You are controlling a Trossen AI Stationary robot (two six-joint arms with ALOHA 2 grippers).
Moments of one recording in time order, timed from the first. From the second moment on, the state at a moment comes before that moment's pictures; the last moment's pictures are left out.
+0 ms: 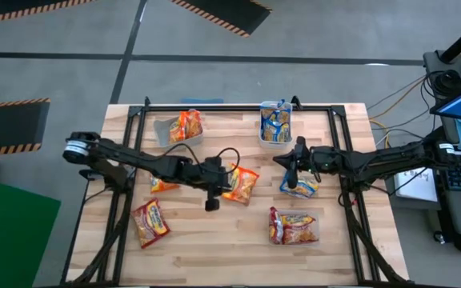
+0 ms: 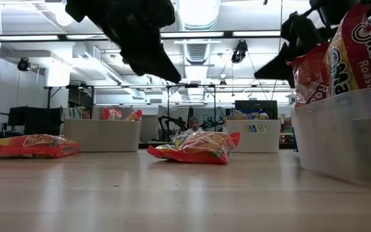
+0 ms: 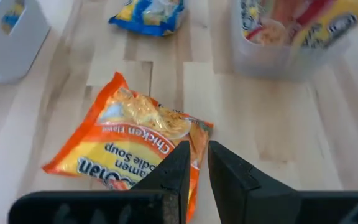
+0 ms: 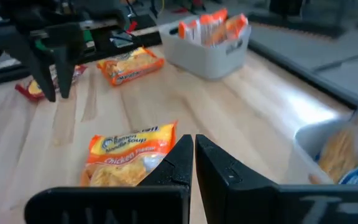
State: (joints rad) left arm -0.12 1.56 0.99 -0.16 -0.07 -0.12; right arm -0.04 0.95 0.34 0.33 0.20 0.18
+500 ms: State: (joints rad) left arm -0.06 1.73 0.99 -0.14 -0.23 -0.73; right arm -0.05 0.70 0.40 0.27 0.17 -0.12
